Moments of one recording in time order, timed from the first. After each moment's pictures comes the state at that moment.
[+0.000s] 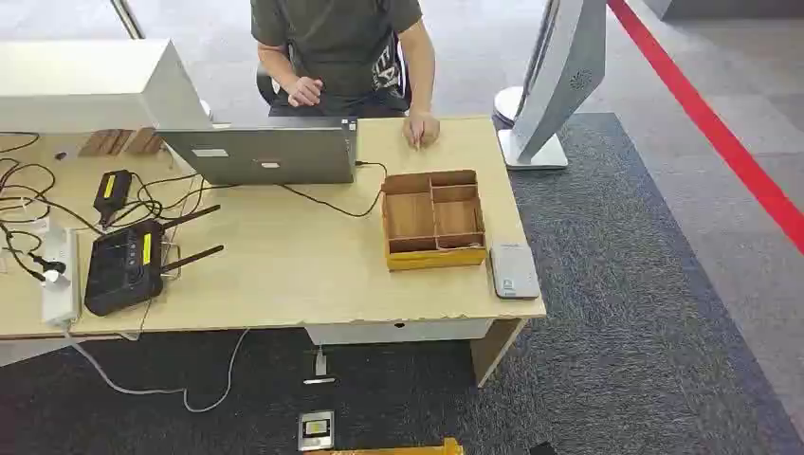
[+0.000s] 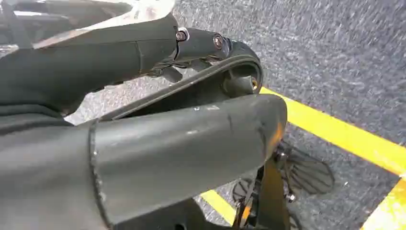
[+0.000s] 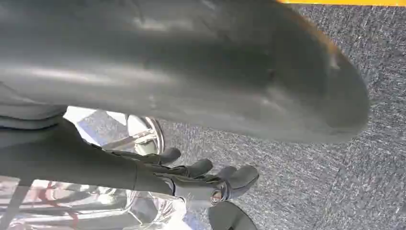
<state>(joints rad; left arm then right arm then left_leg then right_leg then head) -0.12 0.07 -1.03 -0.20 1.36 0.36 -0.05 -0.08 -0.07 -0.08 -0.20 0.54 -0.39 0.25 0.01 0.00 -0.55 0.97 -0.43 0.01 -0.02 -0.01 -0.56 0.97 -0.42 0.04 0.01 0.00</state>
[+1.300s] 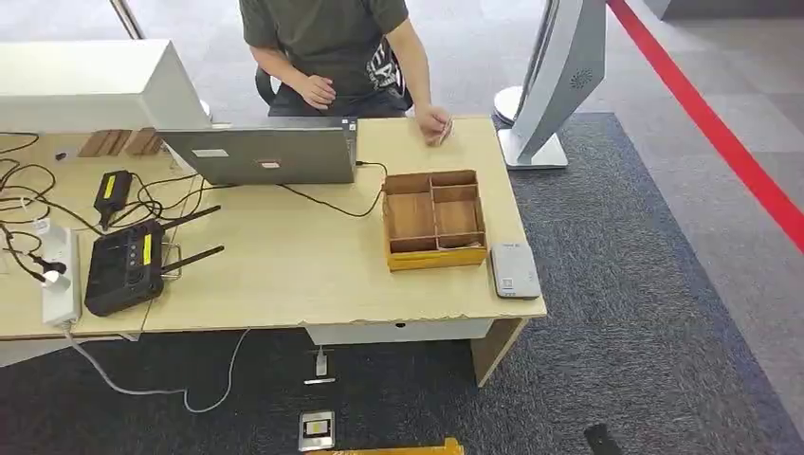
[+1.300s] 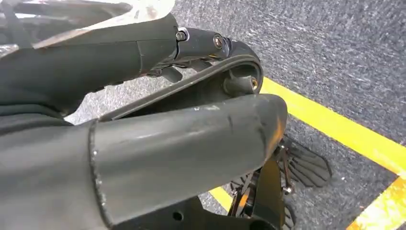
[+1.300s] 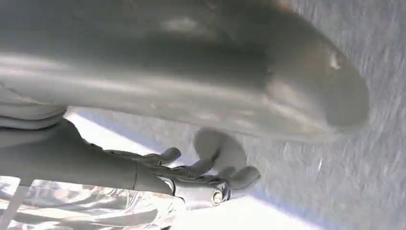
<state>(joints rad) -0.12 0.06 -0.98 -0.20 1.39 0.34 -0.03 -0.09 -0.26 -0.06 -0.20 0.45 -0.53 0.06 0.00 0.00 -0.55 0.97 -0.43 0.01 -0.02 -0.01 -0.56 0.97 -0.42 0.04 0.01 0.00</state>
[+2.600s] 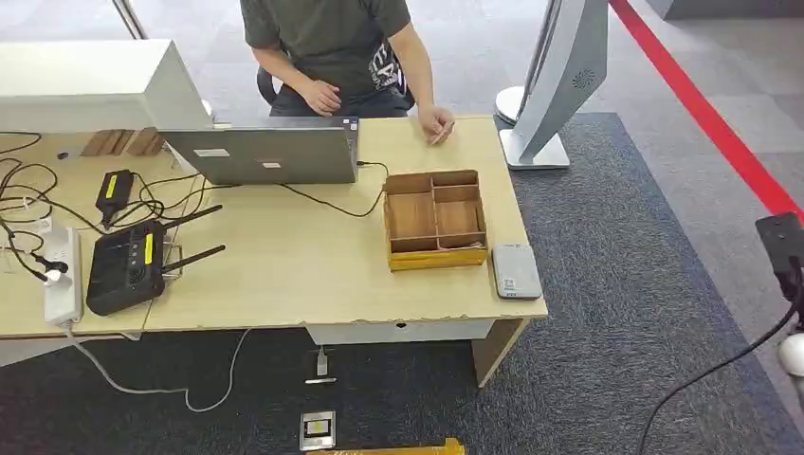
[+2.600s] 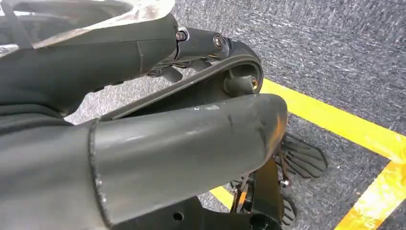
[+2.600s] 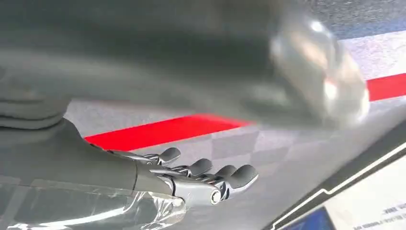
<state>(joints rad) -0.11 0.09 -0.98 -0.20 1.34 0.26 -0.04 -0.17 -0.78 -0.07 -1.13 0.31 -0.38 0.45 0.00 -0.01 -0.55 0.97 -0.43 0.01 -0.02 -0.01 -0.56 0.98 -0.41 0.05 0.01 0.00</state>
